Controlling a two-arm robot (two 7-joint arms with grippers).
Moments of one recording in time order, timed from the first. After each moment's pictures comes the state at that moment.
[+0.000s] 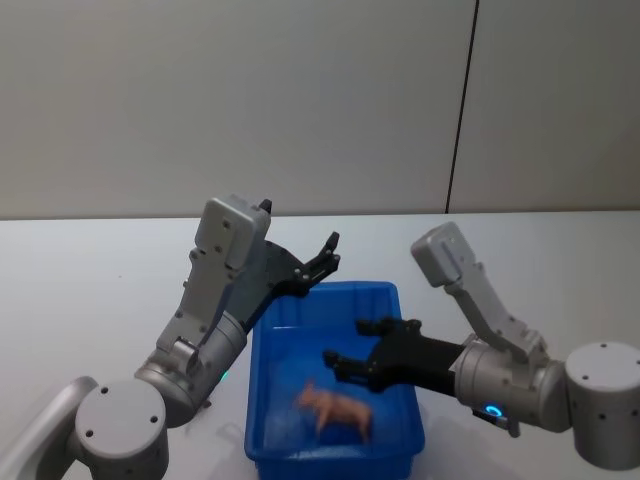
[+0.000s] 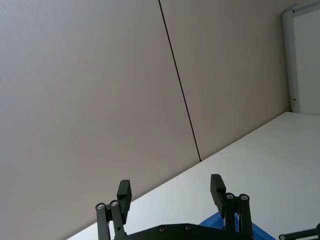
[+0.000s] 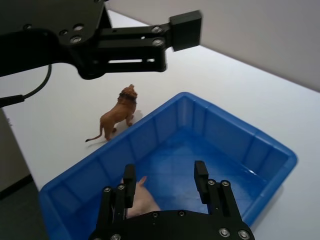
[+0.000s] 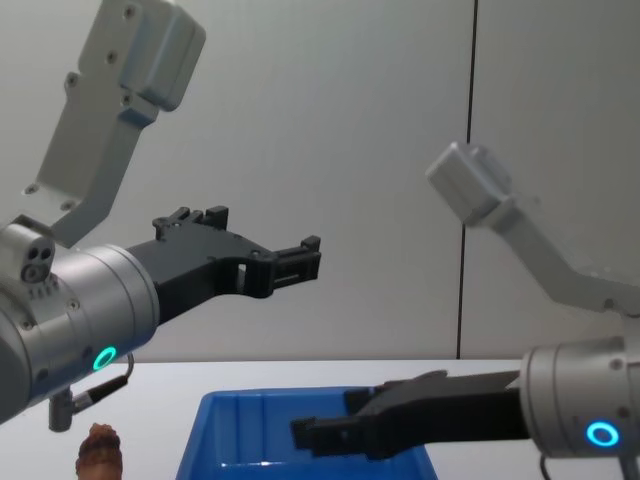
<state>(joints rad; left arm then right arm) -0.24 0.38 0.45 -1.63 -0.20 0.01 -0.01 0.28 0.15 -0.37 -1.47 0.09 0.42 0.63</state>
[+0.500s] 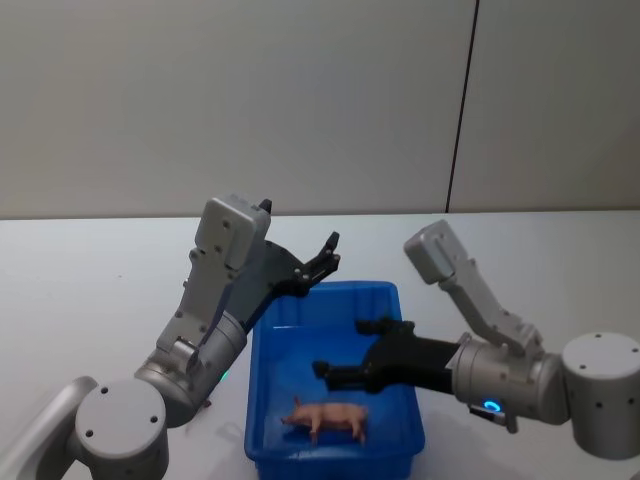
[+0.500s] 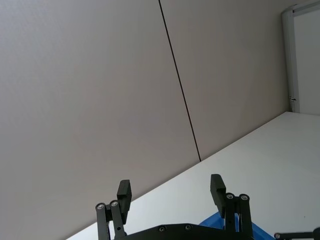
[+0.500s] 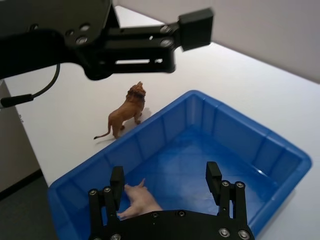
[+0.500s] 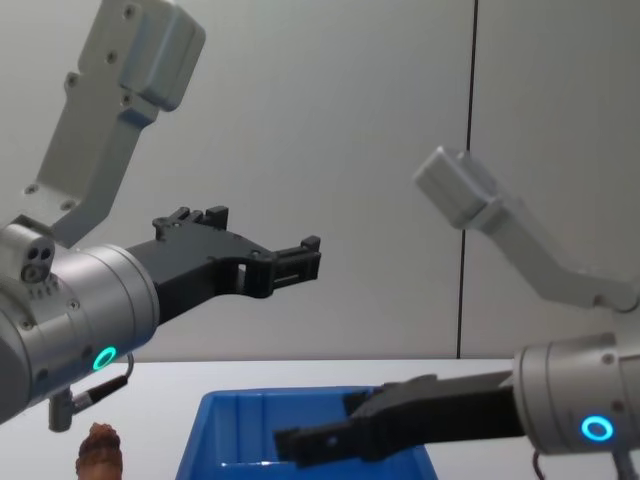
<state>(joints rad) -0.24 0.38 0.45 -1.63 -0.20 0.01 -0.01 0.31 0.15 -0.37 -1.44 0.09 0.45 0.68</state>
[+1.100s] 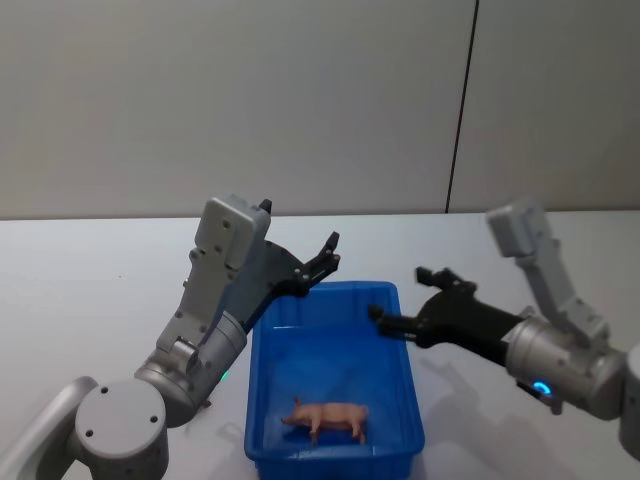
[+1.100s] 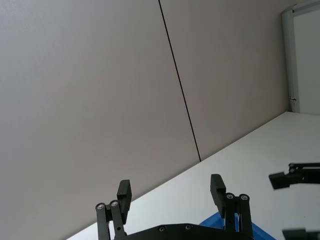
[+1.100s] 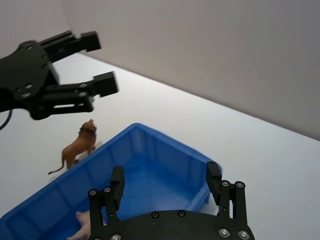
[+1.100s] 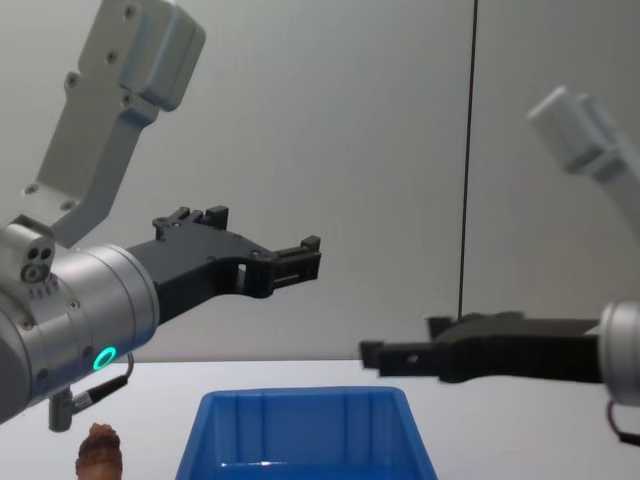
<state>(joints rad) -0.24 0.38 0.45 -1.63 -0.20 0.01 -0.01 0.26 0.22 -0.31 -1.52 0.20 0.32 0.53</state>
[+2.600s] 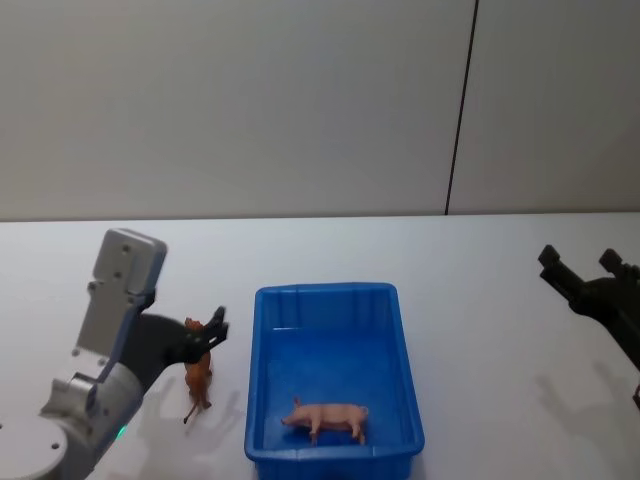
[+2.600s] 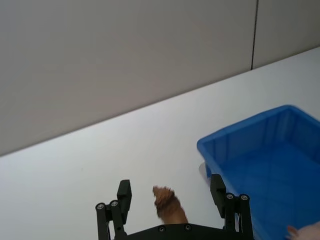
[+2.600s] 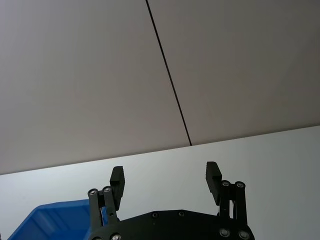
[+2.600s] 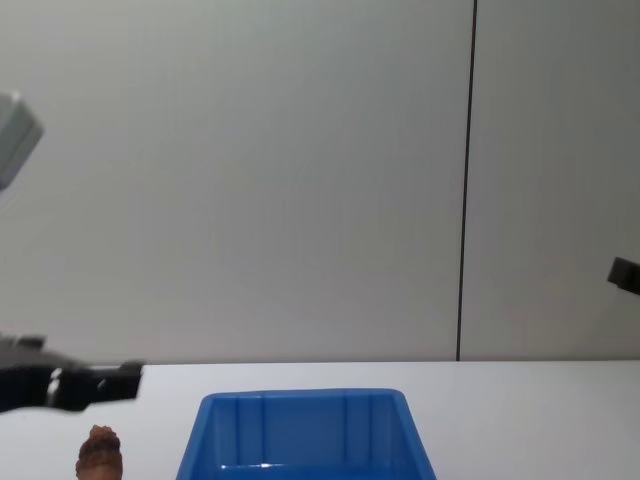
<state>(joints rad) -0.06 0.57 0.35 -1.81 -0.43 0.35 0.17 0.01 0.33 -0.15 -1.64 0.63 0.02 0.09</state>
